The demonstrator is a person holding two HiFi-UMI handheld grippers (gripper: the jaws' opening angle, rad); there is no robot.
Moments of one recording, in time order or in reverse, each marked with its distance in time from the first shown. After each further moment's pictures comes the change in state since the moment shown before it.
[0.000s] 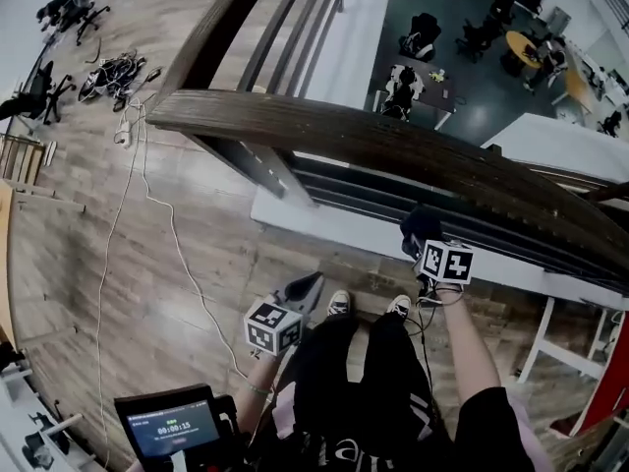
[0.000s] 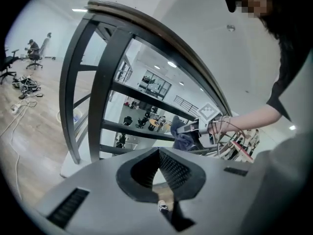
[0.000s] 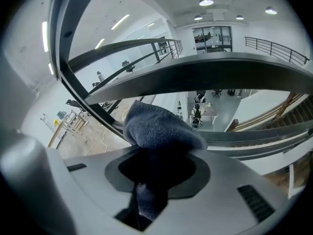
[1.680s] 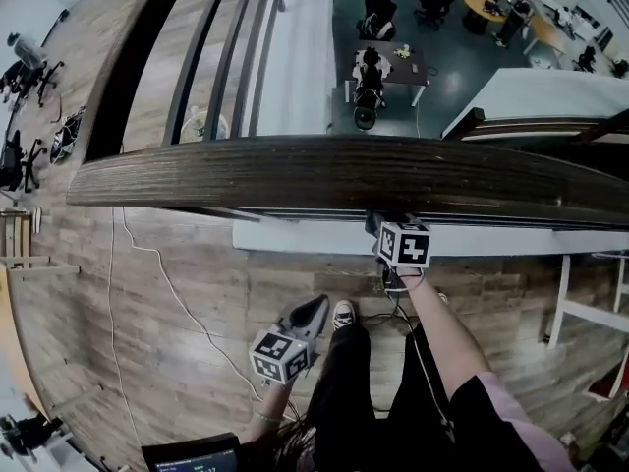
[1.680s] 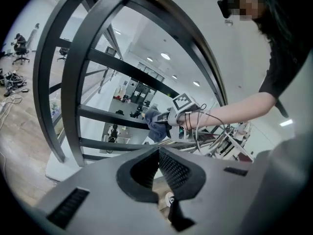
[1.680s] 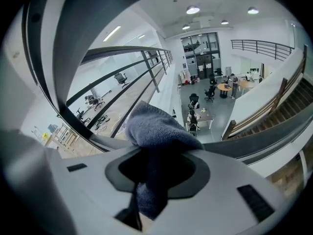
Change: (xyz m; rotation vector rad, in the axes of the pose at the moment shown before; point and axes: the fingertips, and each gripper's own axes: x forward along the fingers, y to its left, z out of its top) left arm 0.091 -0.002 -0.033 0.037 0.087 -0.085; right arm 0.110 -0.025 0.036 0.090 -0.139 -0.045
